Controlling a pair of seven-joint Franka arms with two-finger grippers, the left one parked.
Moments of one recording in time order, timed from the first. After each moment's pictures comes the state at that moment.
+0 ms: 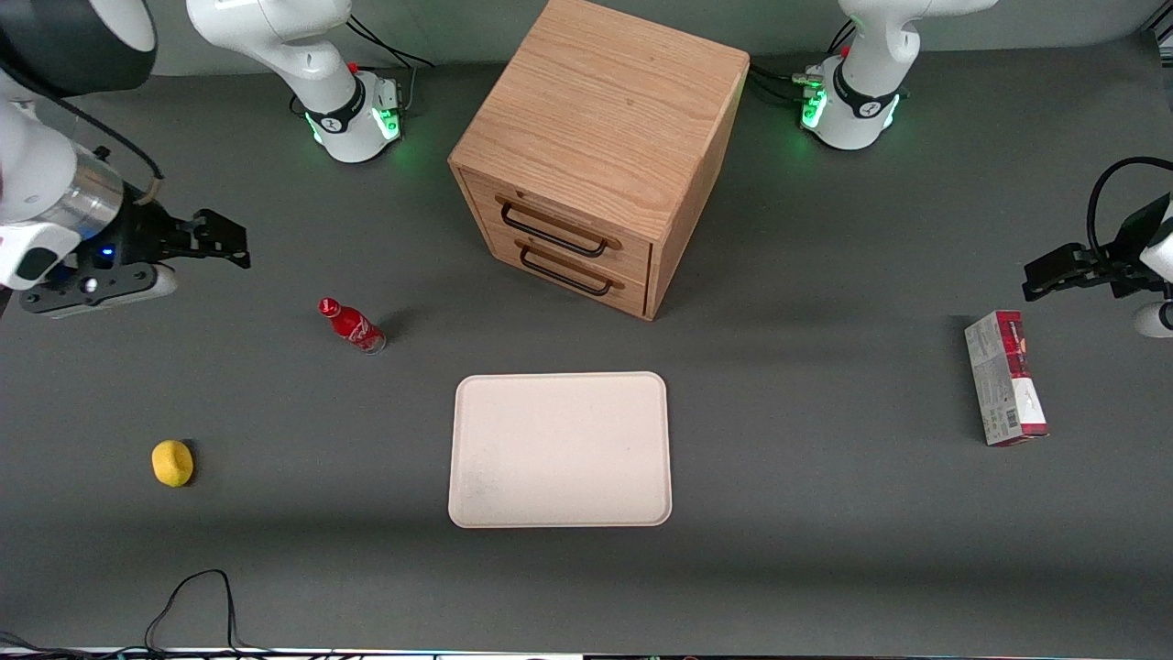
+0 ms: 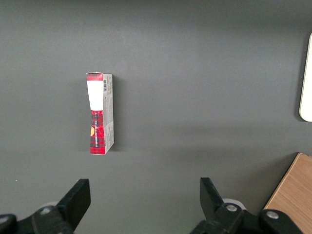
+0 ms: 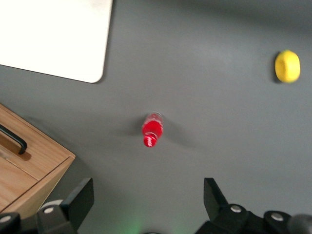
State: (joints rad) arm 0.23 0.02 -0.07 -1.62 0.01 1.56 -0.06
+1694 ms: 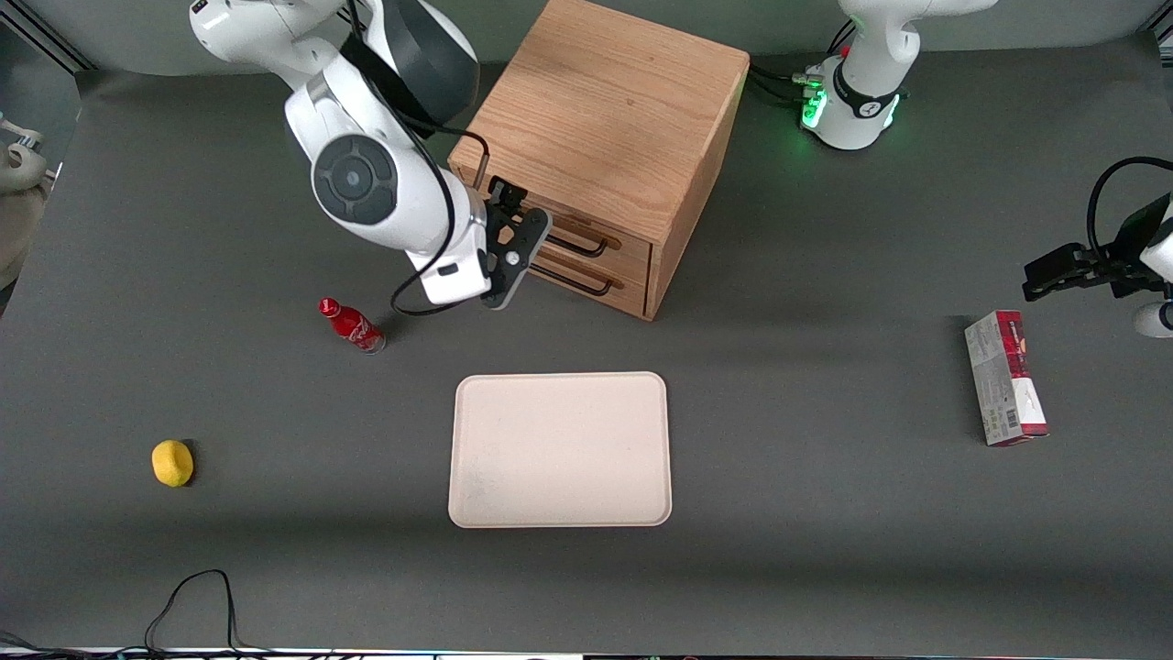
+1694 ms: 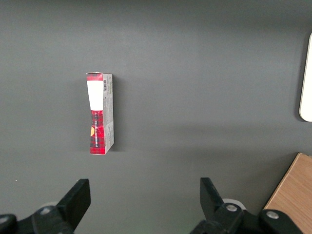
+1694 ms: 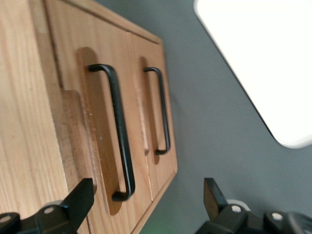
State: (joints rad) arm 0.60 0.36 -0.03 -1.45 0.35 1.57 -0.50
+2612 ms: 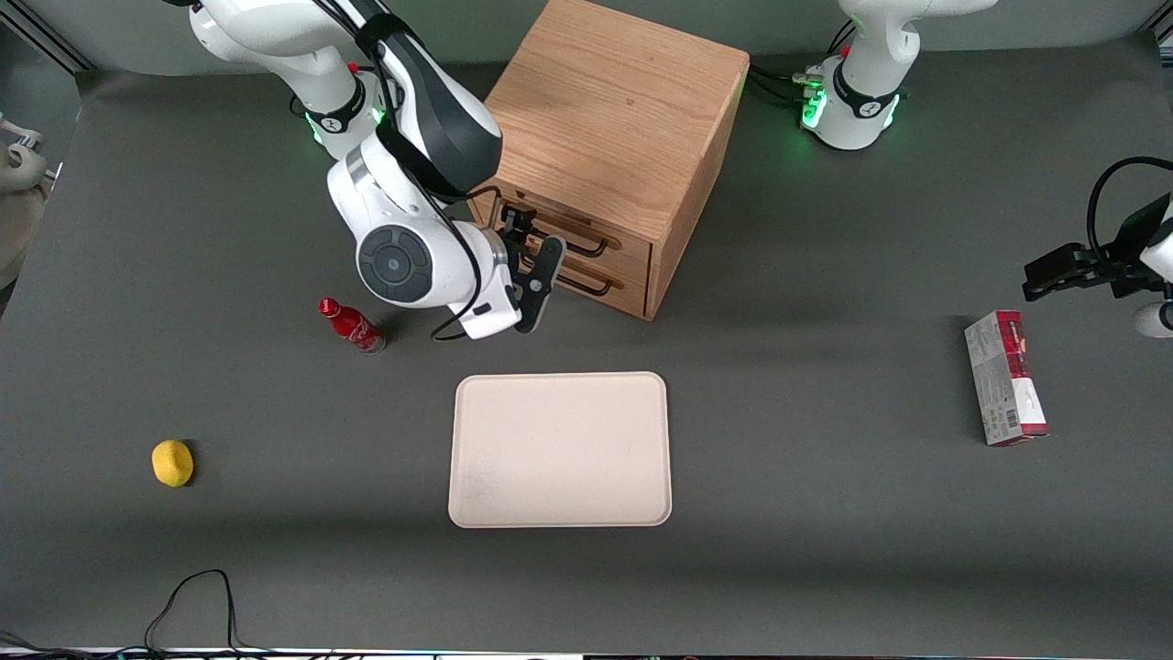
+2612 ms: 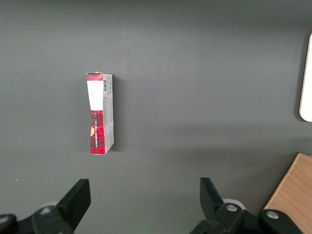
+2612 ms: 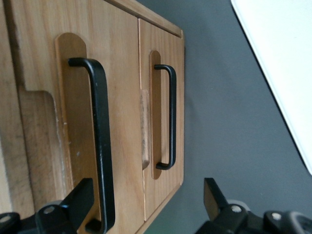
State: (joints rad) arm 0.59 0.47 -0.03 -1.44 0.42 1.57 -0.61
